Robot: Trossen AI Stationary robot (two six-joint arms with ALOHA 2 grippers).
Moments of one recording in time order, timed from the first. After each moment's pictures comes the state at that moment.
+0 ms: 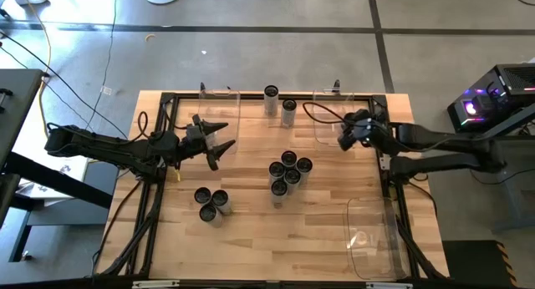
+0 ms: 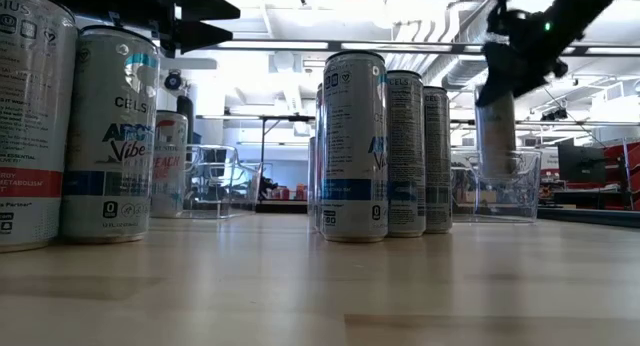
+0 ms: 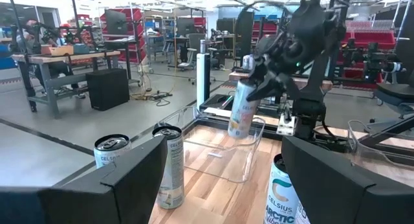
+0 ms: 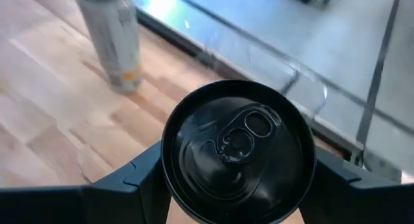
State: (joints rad) left arm -0.05 0.84 0.40 0.47 -0.47 0.01; right arm -0.19 0.82 0.71 -0.74 0.68 0.43
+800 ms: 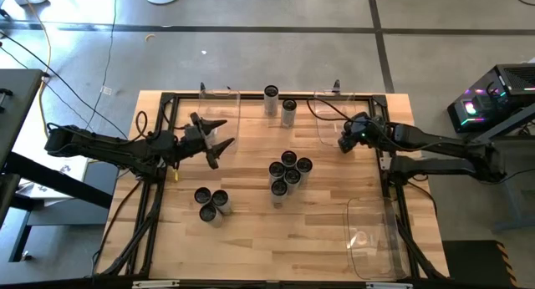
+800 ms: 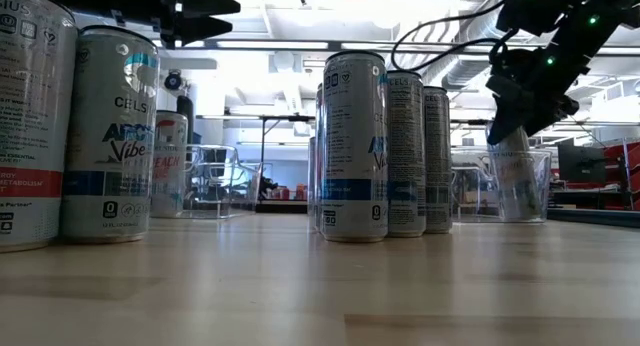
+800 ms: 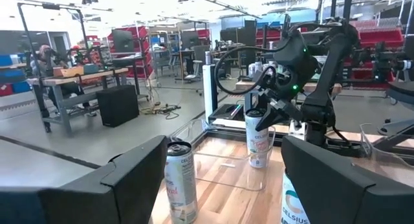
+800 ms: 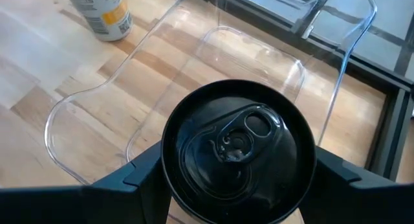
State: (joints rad) left arm -0.05 0.84 0.40 0.52 -0.49 0.11; right arm -0.35 0.82 0.59 -0.70 0.45 0.47
